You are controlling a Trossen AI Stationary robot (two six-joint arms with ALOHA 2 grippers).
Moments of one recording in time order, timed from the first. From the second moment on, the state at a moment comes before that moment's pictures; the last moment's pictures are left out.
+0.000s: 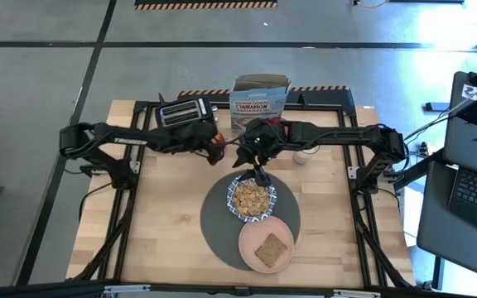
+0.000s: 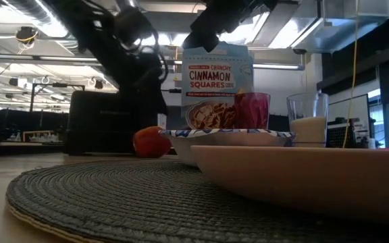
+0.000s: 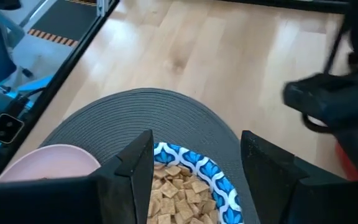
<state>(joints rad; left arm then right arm) 0.30 1.43 0.76 -0.06 -0.26 -0.22 -0.10 1.73 1.51 -0.54 -0.44 -0.24</state>
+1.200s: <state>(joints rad) 0.36 1.58 0.94 -0.40 -0.15 -0.26 -0.09 1.60 1.51 -0.60 -0.36 -0.27</state>
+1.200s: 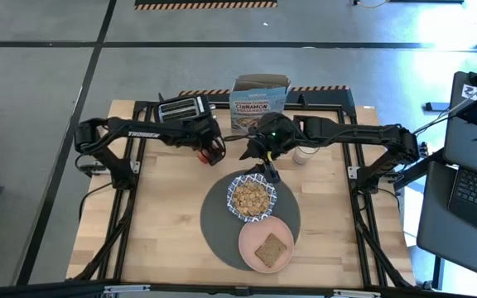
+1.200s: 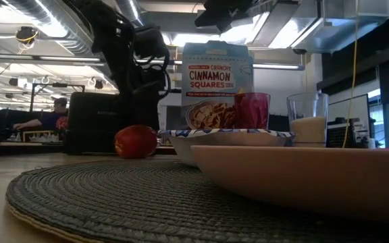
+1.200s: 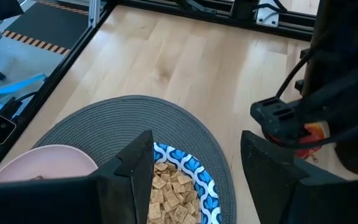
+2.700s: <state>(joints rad) 0.32 1.58 0.94 -0.40 0.15 -0.52 -0.09 1.59 1.51 -0.56 -0.35 -0.24</state>
